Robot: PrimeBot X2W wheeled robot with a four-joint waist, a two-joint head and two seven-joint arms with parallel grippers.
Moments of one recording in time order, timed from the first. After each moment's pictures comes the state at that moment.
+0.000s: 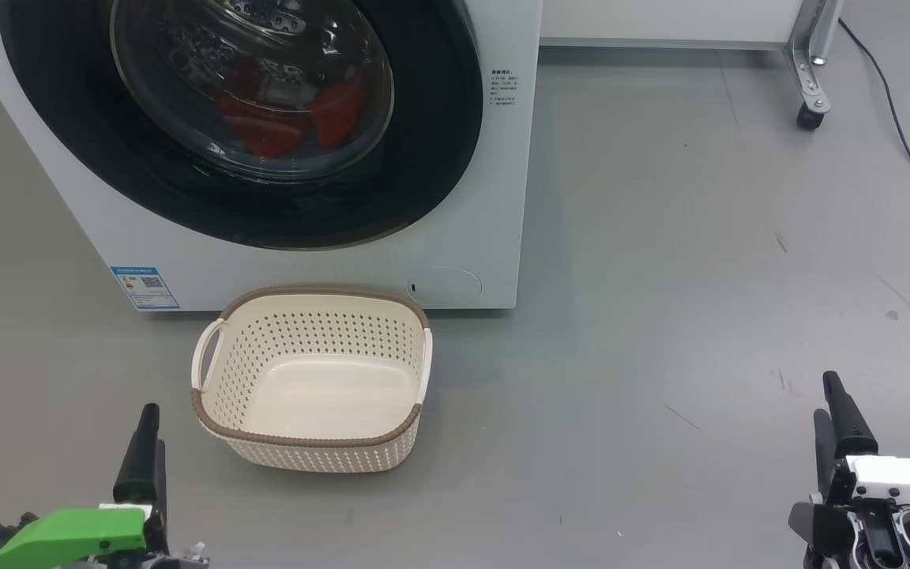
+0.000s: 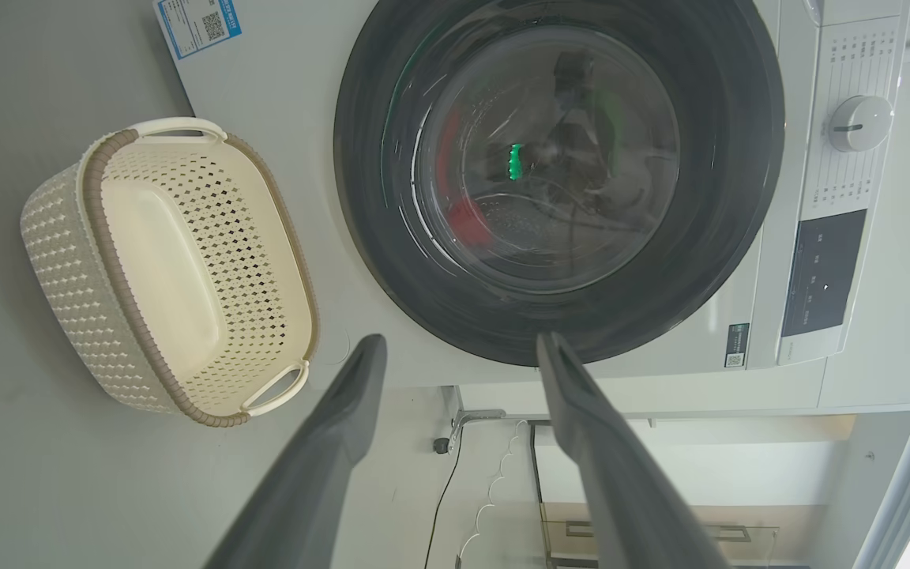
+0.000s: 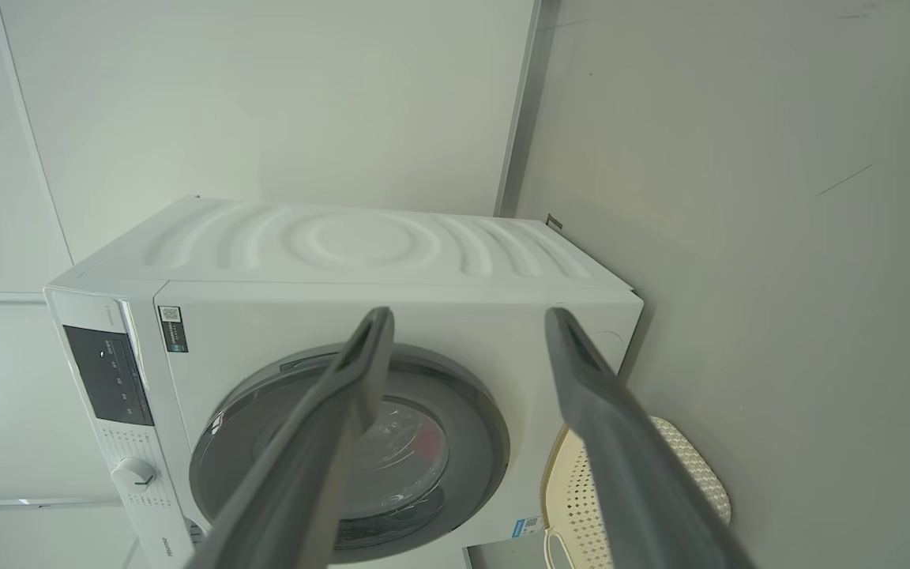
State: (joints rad) left arm -0.03 0.02 0.03 0.28 -1.60 -0.12 0.02; right arm -0.01 -0.02 -0.13 0.26 1.53 0.12 0.02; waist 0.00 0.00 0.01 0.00
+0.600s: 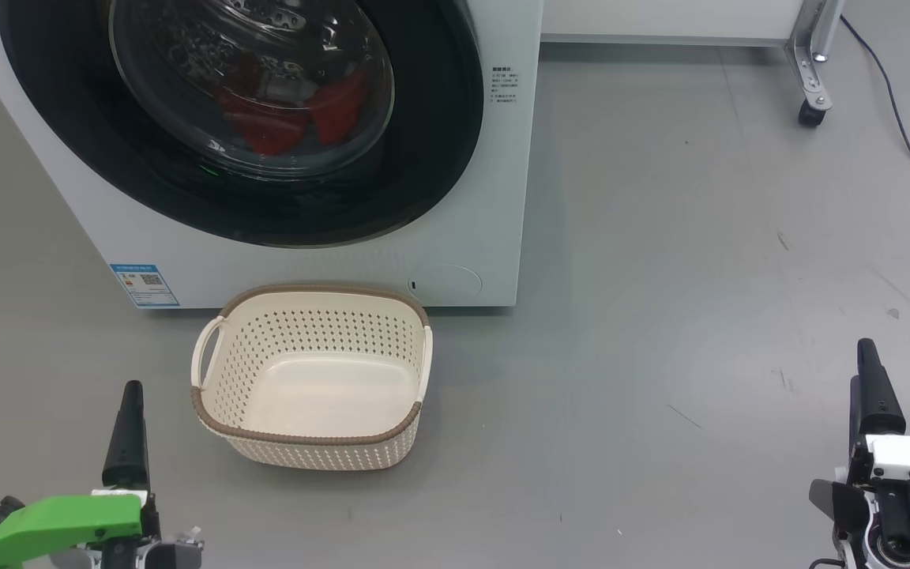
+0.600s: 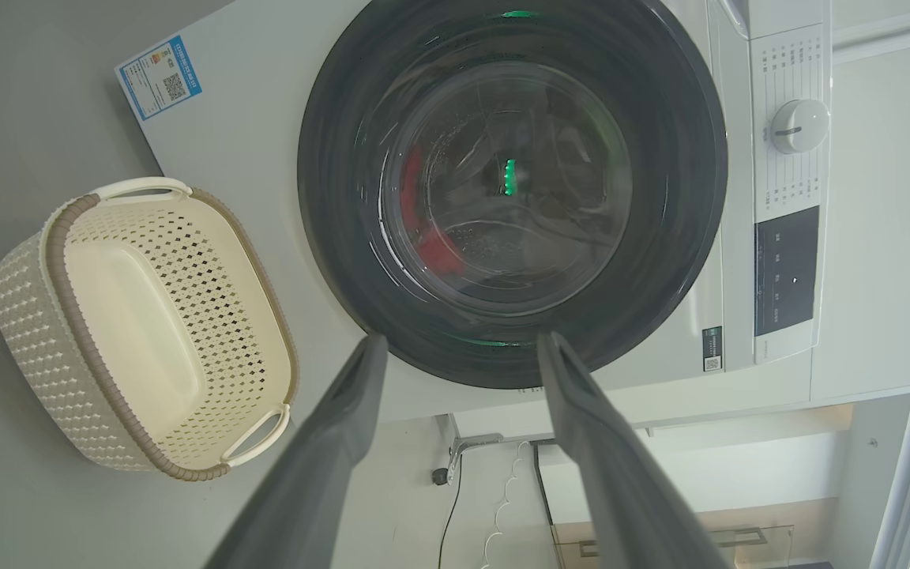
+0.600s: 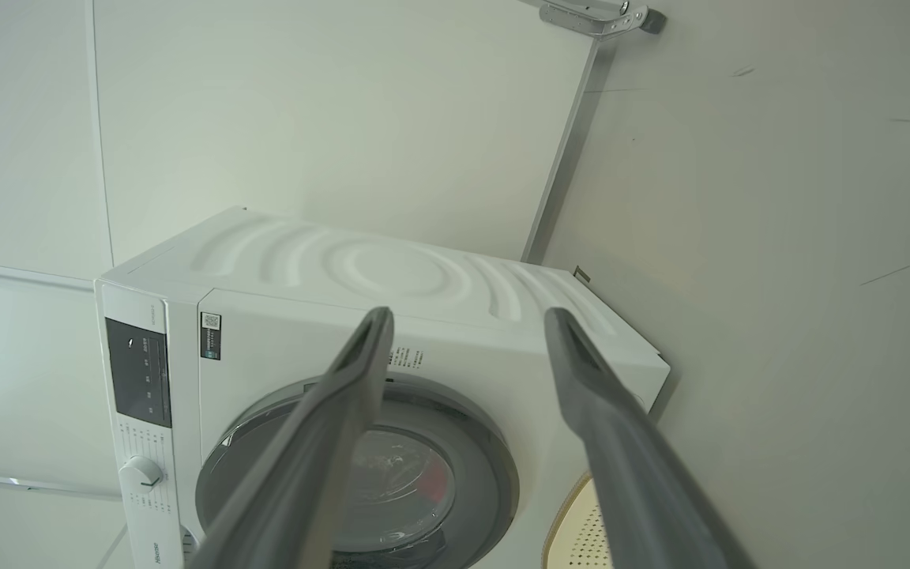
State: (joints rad) left arm -0.03 0.02 0.03 0.21 -1.54 -0.12 -0.04; right arm -0.01 -0.02 -0.15 0.16 1.44 0.12 -0.04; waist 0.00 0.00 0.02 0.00
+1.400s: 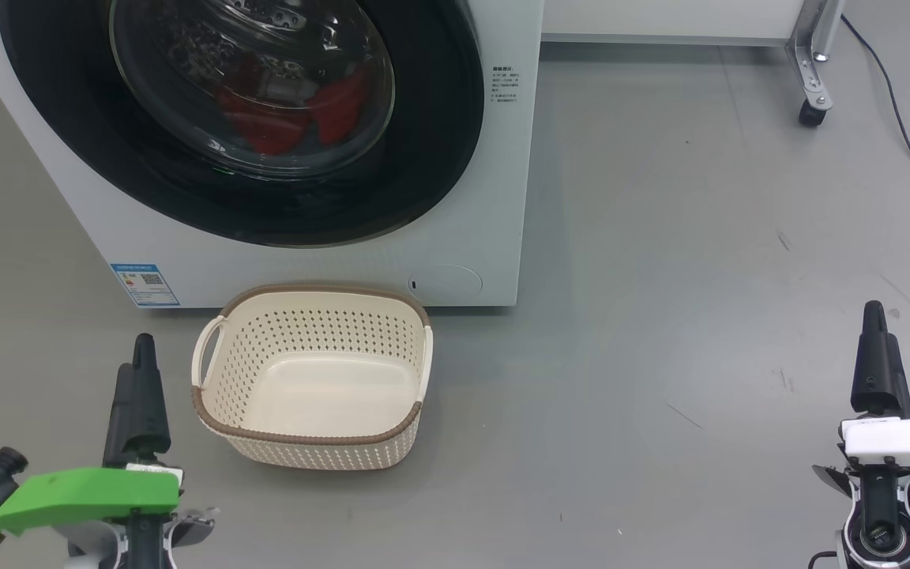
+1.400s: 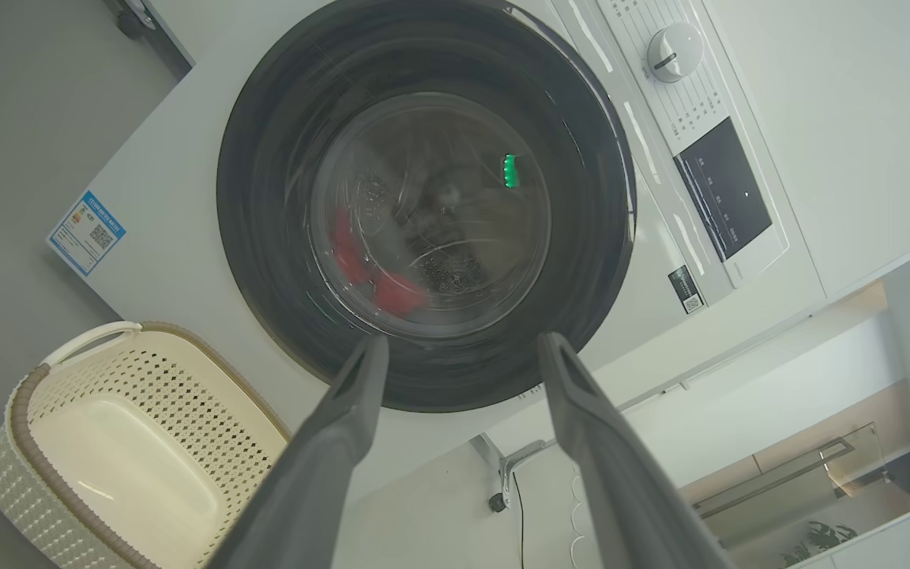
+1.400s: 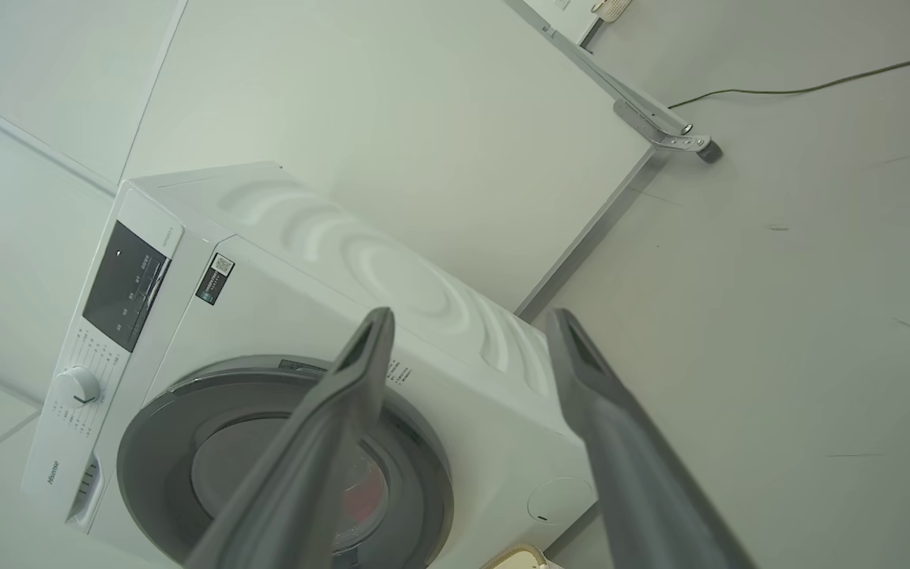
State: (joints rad) left arm -0.04 0.02 -0.01 0.09 -1.23 -0.12 -0.13; right arm -0.01 -0.03 -0.11 0.06 1.11 0.12 -0.12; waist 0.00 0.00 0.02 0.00
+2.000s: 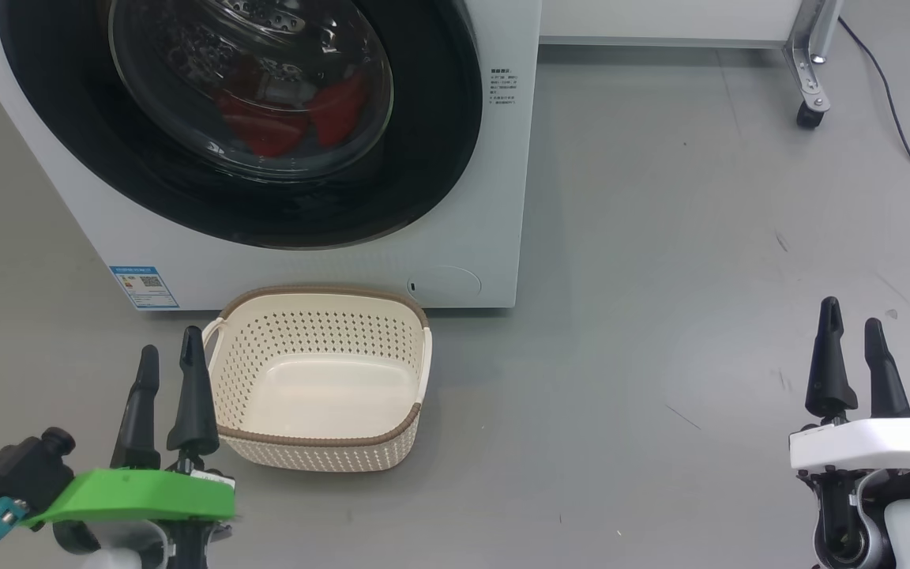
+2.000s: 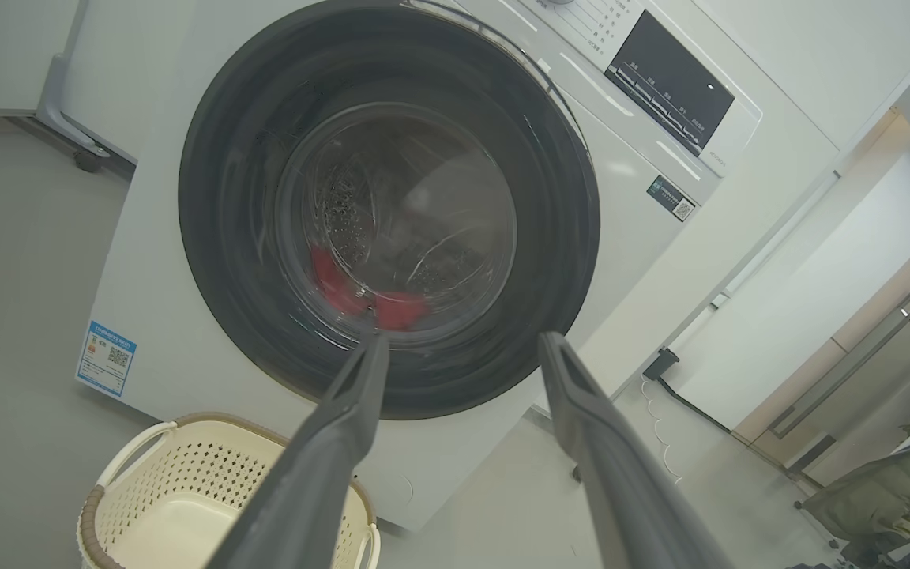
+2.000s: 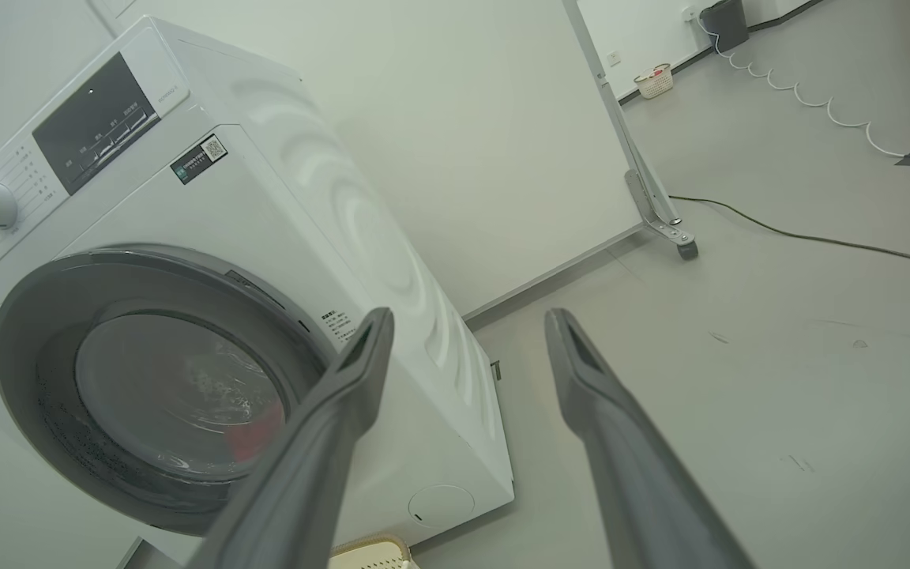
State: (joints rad) left arm -0.04 0.03 -0.09 0.06 -0.87 -0.12 -0.18; right arm -0.01 -0.07 -0.01 0.06 0.73 0.09 -0.18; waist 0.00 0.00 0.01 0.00
